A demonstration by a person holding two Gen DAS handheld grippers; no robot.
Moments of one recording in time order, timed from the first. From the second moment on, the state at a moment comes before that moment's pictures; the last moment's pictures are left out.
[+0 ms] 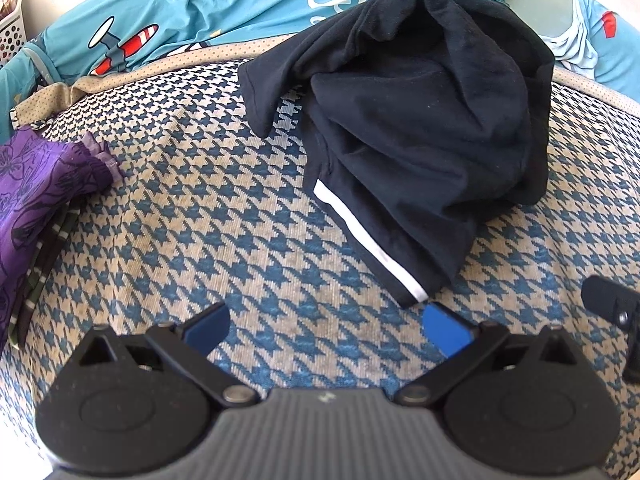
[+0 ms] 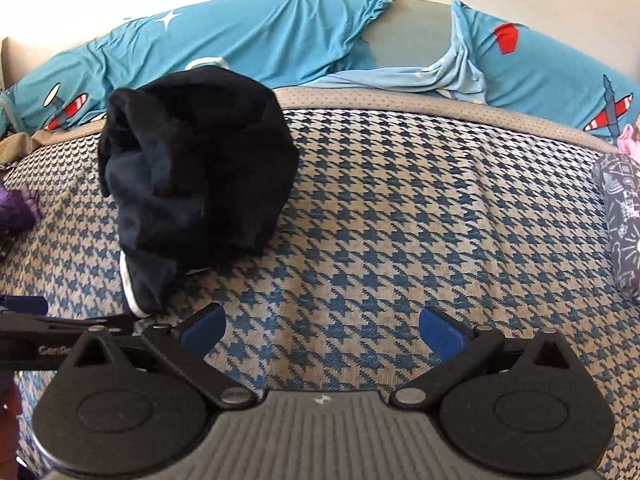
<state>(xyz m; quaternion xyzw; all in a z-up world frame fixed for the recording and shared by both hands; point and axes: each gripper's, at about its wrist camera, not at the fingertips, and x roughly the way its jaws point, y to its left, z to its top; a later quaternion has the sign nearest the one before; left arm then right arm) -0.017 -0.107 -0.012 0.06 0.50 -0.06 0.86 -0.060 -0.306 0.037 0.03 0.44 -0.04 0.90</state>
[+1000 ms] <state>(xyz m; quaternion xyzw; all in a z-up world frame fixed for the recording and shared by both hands) -0.017 -0.106 -0.018 0.08 0.51 -0.05 0.85 -0.051 -0.297 0.031 0.04 0.46 -0.03 0.89</state>
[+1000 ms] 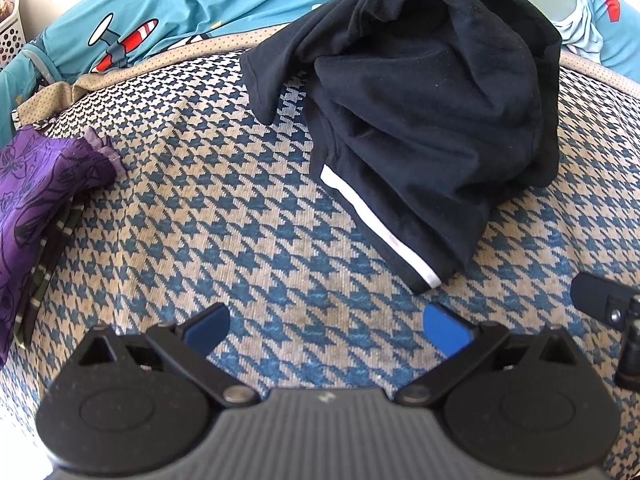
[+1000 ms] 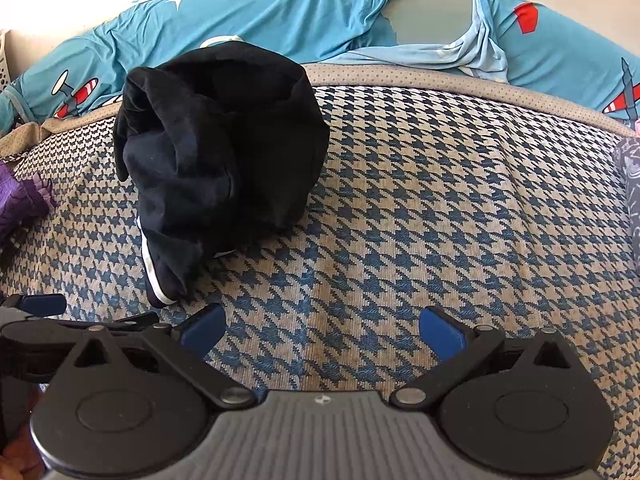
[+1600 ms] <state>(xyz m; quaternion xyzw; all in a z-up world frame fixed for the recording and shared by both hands) -0.015 -0.099 -0.016 0.08 0.51 -0.04 0.86 -0.046 -0.287 0.028 0.03 0.47 -0.02 0.88</state>
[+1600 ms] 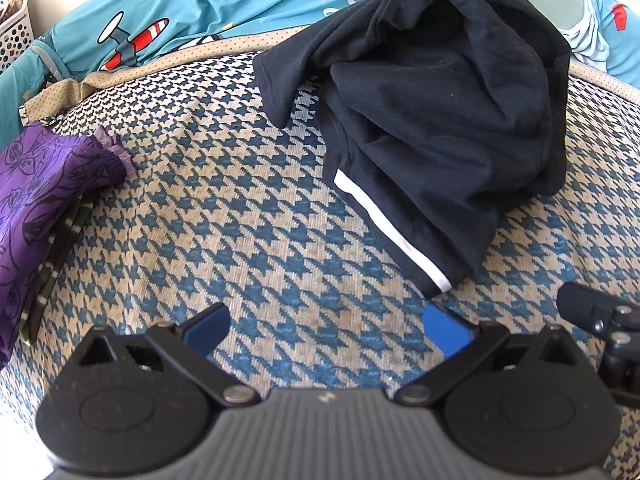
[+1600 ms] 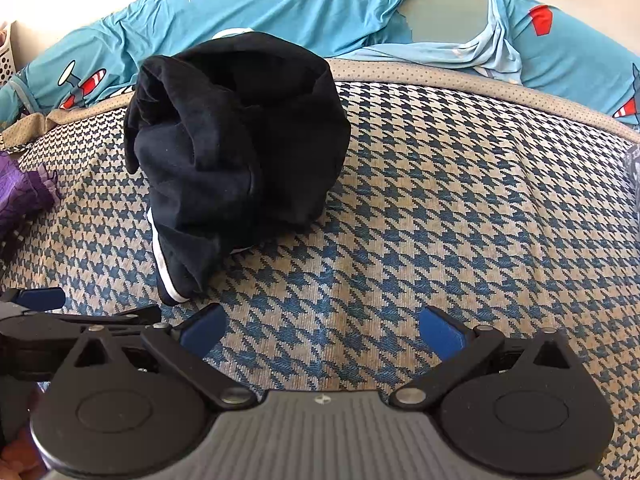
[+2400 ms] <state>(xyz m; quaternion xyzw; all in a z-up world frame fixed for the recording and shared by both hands) -0.015 -0.099 -0.017 0.07 0.51 -0.04 0.86 -0.044 -0.282 0.026 0.03 0.47 -0.01 0.88</state>
